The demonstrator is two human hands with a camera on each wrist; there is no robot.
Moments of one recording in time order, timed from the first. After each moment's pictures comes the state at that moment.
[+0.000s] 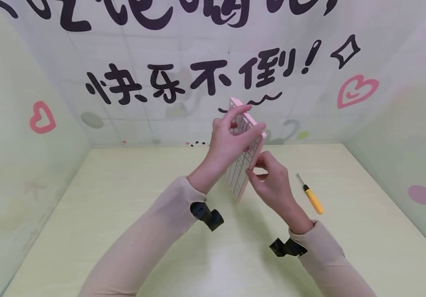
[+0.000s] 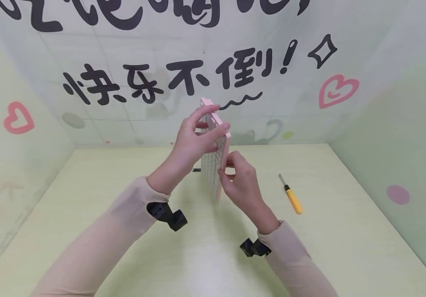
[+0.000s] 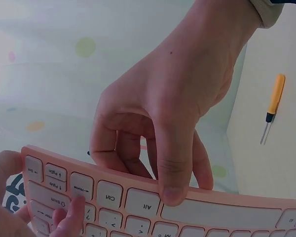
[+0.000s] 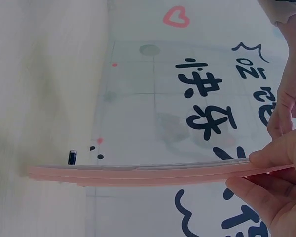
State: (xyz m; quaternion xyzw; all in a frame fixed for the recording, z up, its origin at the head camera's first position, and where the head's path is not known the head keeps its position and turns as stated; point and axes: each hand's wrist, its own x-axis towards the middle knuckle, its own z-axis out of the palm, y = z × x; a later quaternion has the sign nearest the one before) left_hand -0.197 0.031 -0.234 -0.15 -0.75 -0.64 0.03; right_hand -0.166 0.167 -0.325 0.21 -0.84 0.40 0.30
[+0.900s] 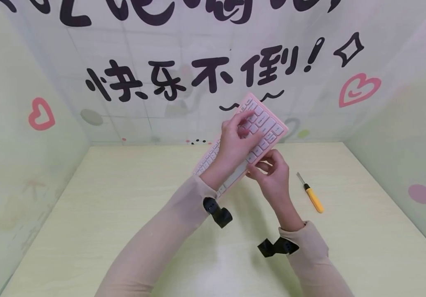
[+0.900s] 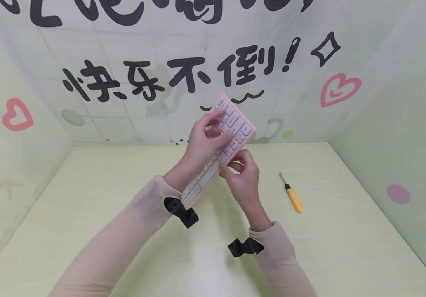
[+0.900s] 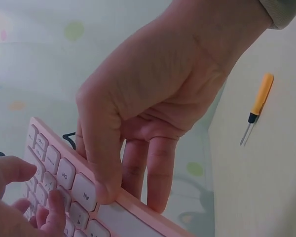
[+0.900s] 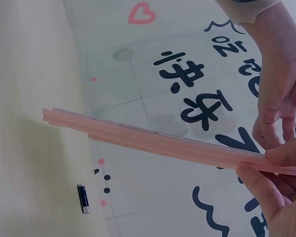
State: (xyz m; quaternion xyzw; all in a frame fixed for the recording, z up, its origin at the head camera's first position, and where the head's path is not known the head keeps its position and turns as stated) left_hand -0.216 0.050 -0.259 -0.14 -0.72 -0.68 0.02; right_hand -0.172 0.156 -0.332 0.10 -0.69 0.67 0.23
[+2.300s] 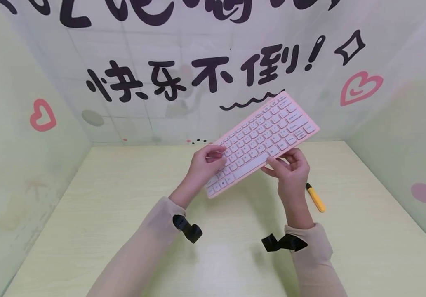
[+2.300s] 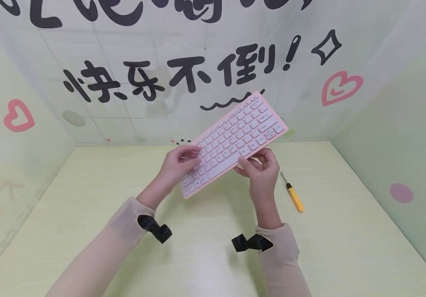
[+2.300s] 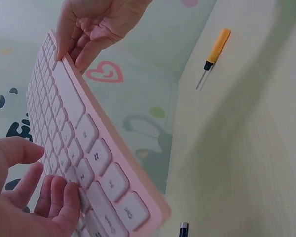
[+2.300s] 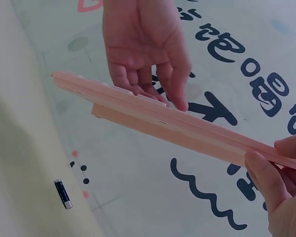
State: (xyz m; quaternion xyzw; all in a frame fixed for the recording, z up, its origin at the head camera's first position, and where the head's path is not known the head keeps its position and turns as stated) left_hand -0.226 -0.012 -0.328 -0.09 -0.75 -0.65 -0.04; right_hand -0.177 0.182 -0.331 0.09 -0.51 0.81 0.27
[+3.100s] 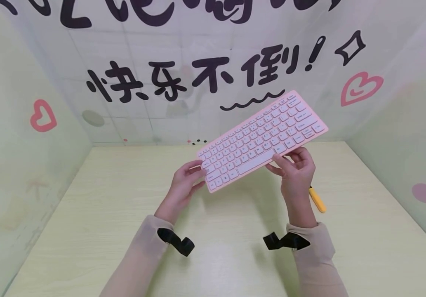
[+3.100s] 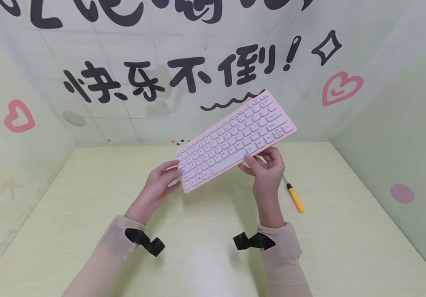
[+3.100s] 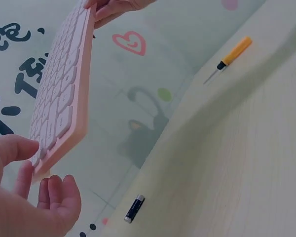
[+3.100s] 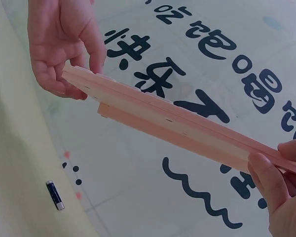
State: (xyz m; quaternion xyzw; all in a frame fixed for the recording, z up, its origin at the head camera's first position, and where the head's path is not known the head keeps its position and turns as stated) left_hand -0.224 -0.049 -0.379 0.03 -0.59 -0.80 -0.11; right_hand -0.178 0.187 -0.326 0.09 -0.48 0.83 0.29
